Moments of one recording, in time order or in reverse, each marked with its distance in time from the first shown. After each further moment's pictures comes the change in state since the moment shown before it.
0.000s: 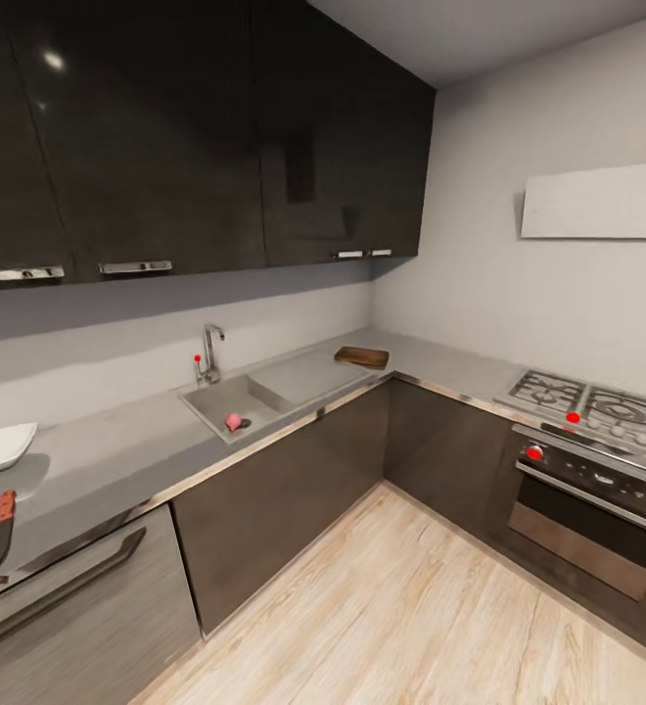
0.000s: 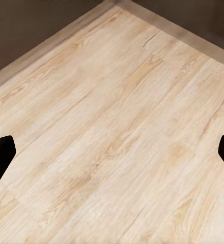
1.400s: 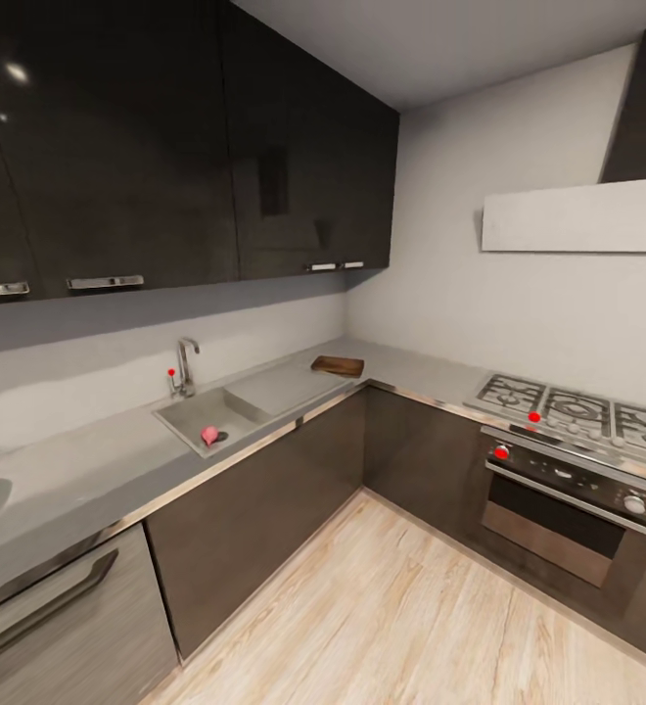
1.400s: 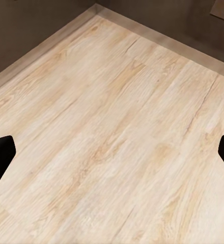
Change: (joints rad) left arm 0.000 0.000 0.000 -0.002 0.000 0.000 0.000; right arm 0.000 0.000 0.000 0.000 0.000 0.000 0.000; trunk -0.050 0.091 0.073
